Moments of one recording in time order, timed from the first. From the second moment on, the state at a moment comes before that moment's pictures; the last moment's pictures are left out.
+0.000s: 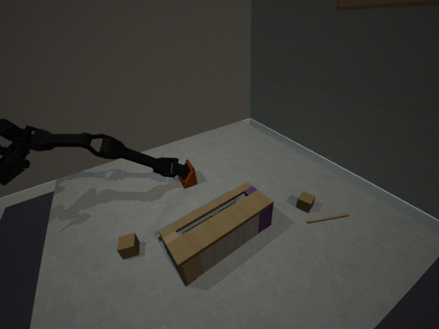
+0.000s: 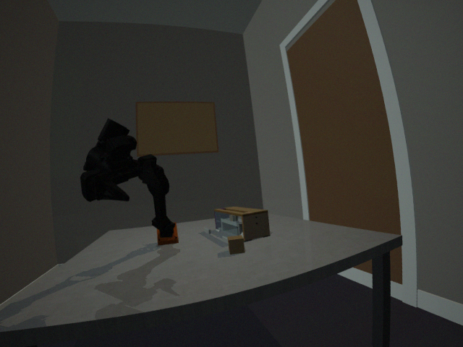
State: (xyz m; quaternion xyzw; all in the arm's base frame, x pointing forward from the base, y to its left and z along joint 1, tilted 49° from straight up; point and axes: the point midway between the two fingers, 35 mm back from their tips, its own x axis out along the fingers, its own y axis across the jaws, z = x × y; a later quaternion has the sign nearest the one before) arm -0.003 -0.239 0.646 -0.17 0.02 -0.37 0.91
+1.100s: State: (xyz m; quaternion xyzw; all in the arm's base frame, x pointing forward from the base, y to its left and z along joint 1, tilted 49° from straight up) arm 0.217 -0.348 0.553 -0.01 -0.04 -0.23 0.97
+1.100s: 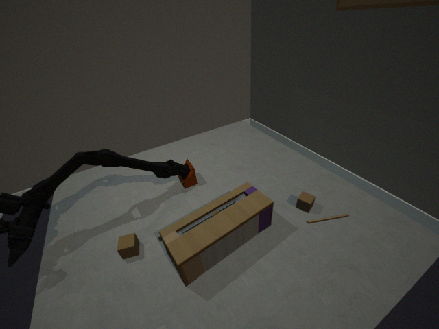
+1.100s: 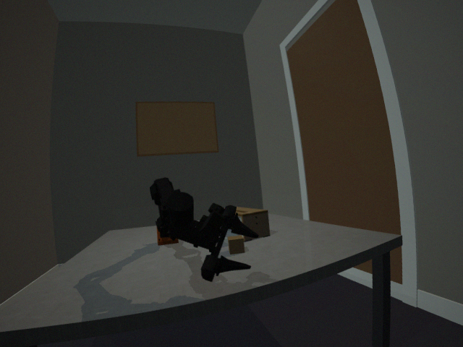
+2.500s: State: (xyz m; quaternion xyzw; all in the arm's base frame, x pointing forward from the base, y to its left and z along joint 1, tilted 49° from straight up) arm 0.459 0.055 0.201 -0.28 0.49 0.16 0.81
